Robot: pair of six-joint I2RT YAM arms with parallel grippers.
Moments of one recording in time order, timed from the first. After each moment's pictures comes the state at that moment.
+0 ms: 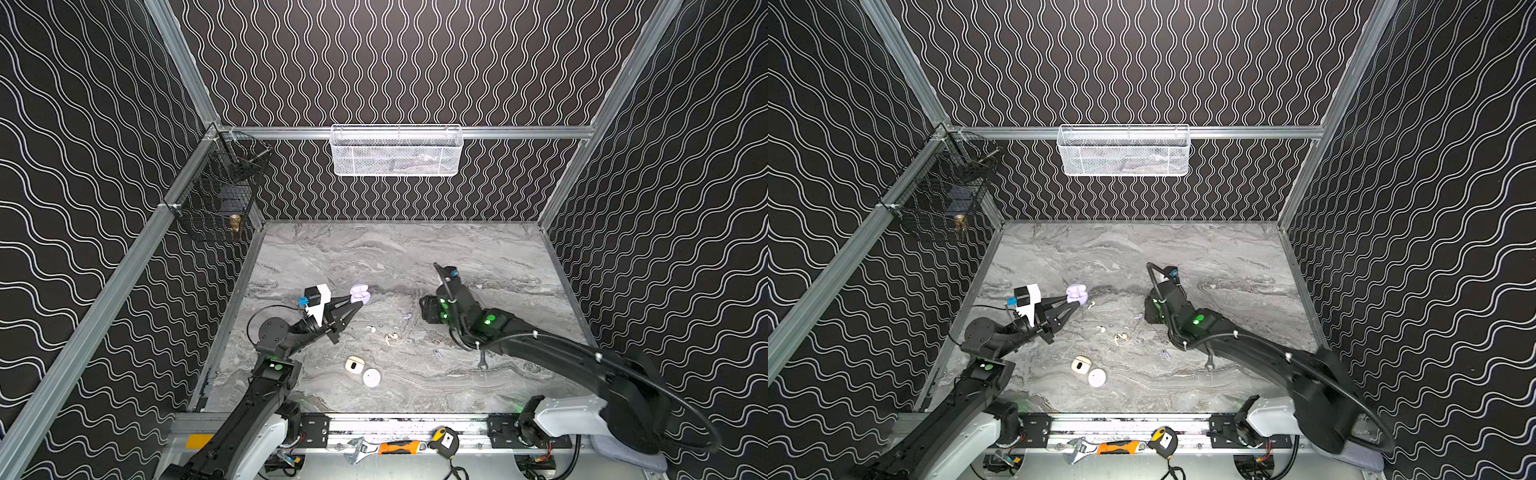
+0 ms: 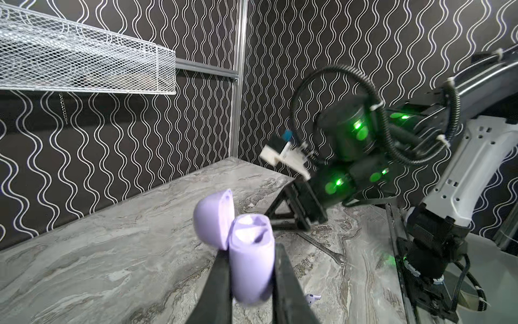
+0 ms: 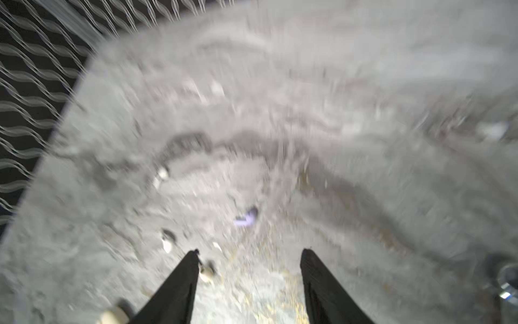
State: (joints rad) left arm -0.22 0.73 0.25 0.72 0.78 -0.26; right arm 0.81 1.40 0.86 -0.25 0.24 0.66
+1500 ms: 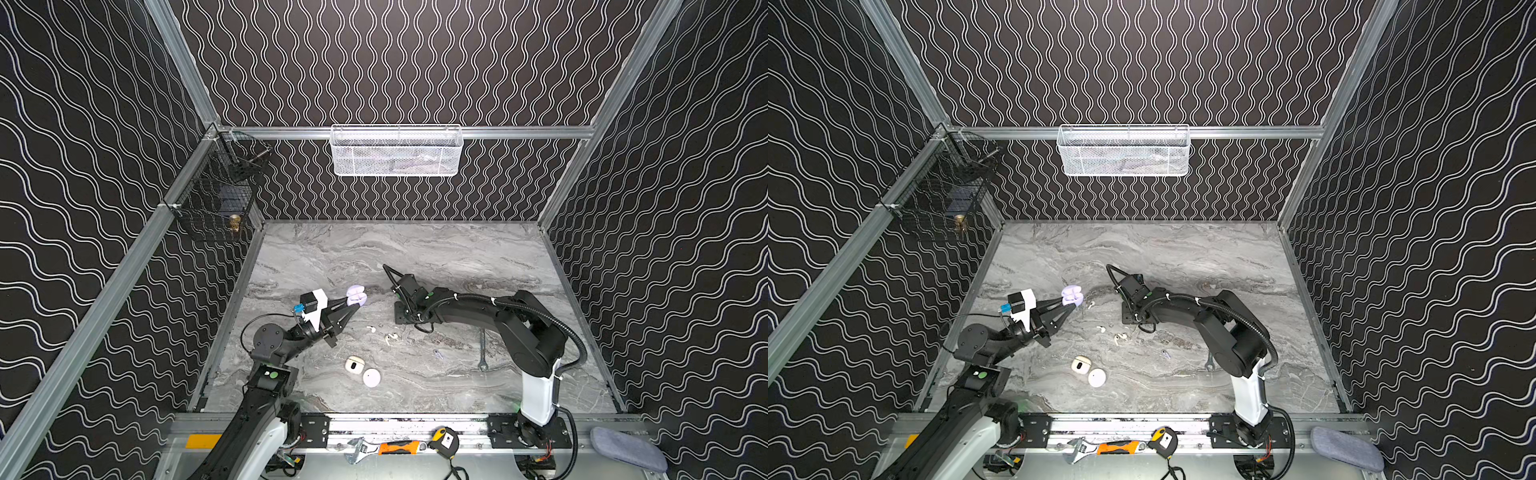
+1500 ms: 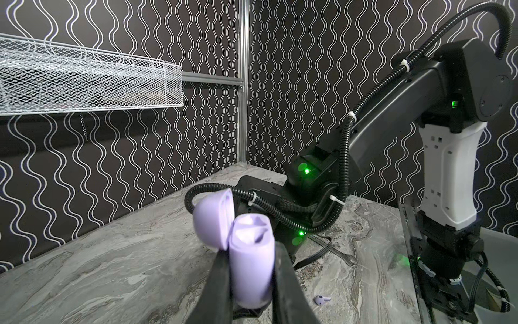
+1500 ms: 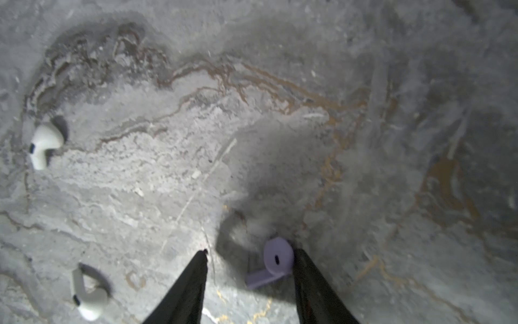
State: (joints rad) left arm -0.22 0.61 0.25 0.61 0.74 -0.20; right arm 0.82 1.96 1.24 -0.38 0.12 0.67
